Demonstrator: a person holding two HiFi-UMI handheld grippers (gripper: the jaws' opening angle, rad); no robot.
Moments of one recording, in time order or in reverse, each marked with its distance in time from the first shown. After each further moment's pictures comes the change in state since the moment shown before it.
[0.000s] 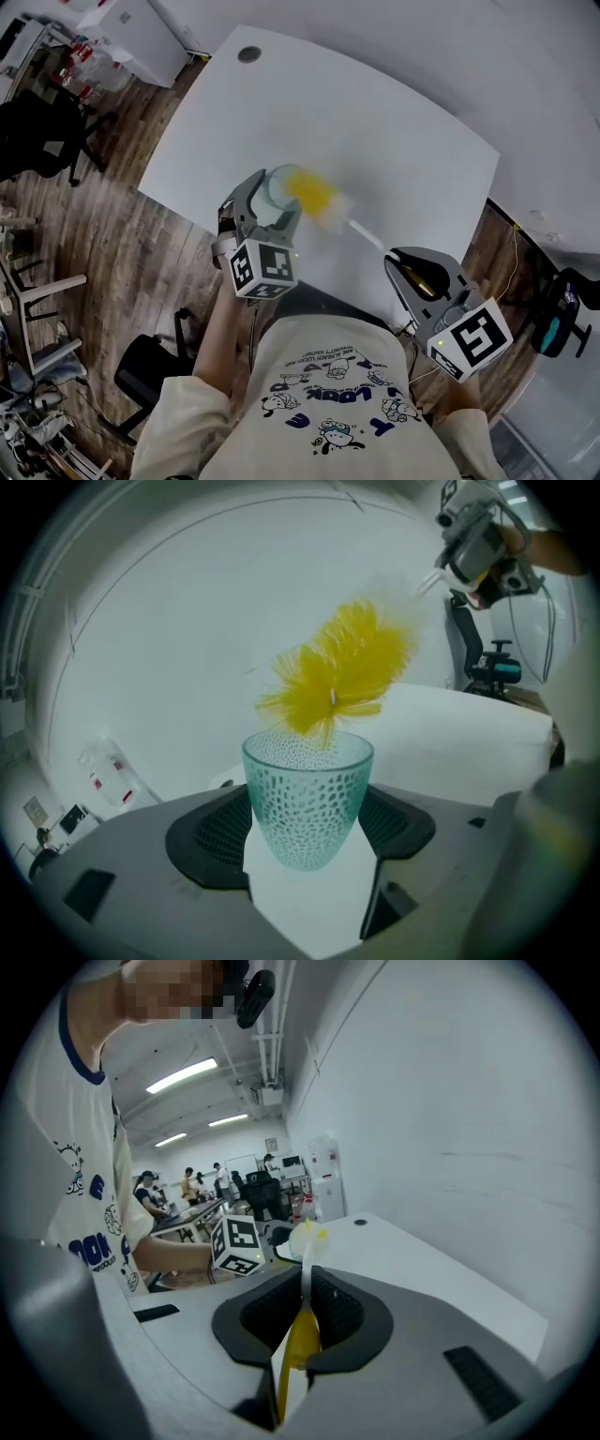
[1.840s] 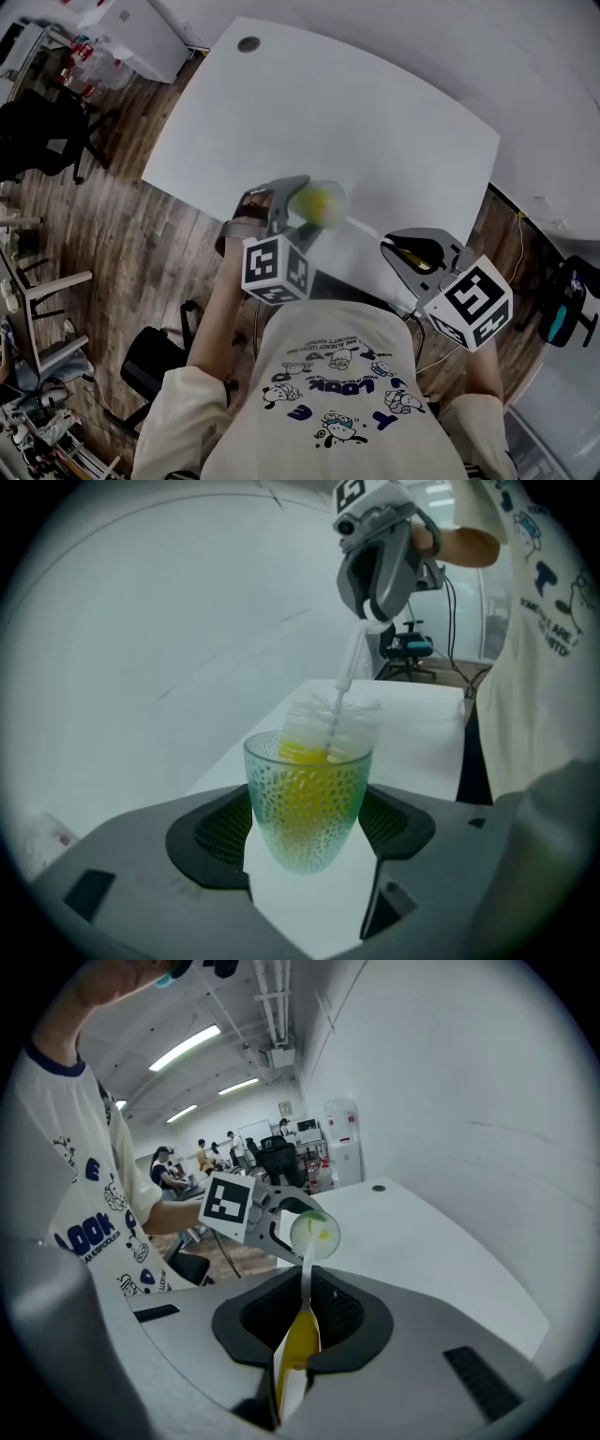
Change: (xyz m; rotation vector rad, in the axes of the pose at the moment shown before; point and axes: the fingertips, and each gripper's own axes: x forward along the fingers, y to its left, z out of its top) left arm -0.036 -0.077 0.019 0.341 0.022 -0.365; right arm 0.009 0.018 -0.033 -0.039 0.244 0.103
